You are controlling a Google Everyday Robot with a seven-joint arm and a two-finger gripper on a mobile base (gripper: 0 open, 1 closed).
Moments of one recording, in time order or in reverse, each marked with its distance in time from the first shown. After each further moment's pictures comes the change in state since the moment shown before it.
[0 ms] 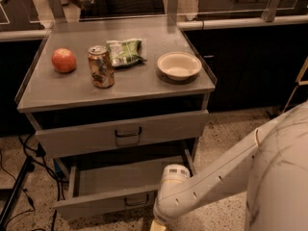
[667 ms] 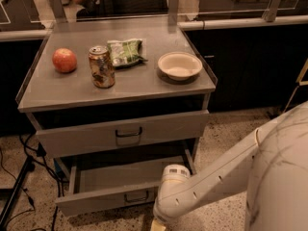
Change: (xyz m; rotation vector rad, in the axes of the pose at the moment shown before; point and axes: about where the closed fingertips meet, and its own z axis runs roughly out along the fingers) arm 0.000 0.000 0.000 0.000 0.000 0.000
